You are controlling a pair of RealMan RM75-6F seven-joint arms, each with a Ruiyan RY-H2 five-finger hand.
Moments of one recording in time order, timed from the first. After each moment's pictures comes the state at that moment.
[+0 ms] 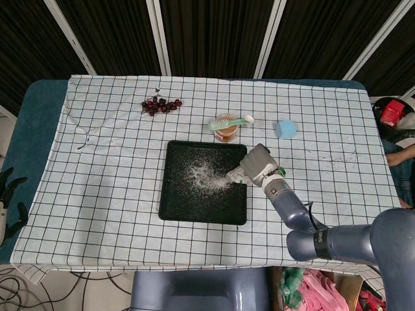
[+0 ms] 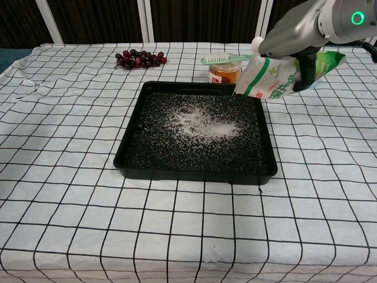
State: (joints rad) left arm -0.07 -1.11 -0.10 -1.70 1.43 1.53 0.00; right arm 1.49 -1.20 -0.23 -1.80 -0.34 0.91 -0.98
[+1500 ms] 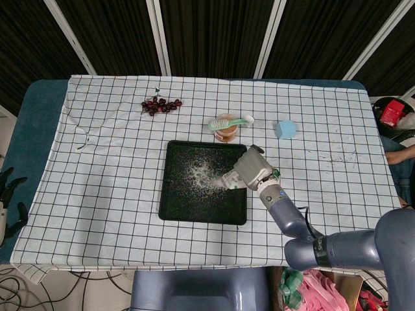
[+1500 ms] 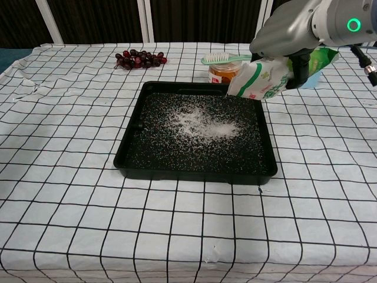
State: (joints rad) left arm -0.07 -1.11 -0.10 -1.70 1.43 1.54 0.00; right arm 1.43 -1.22 -0.16 -1.85 -0.39 1.02 -1.10
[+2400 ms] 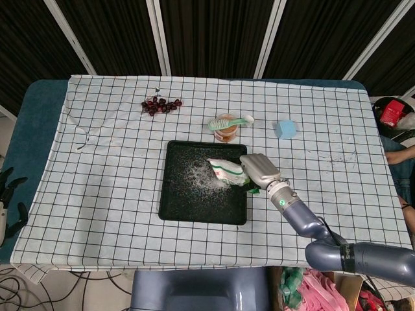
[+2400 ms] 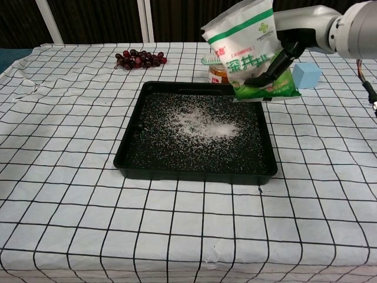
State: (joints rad) left arm -0.07 -1.11 -0.10 -1.70 1.43 1.54 0.01; right arm 0.95 -1.26 0.17 -1.70 -0.90 0.85 0.05
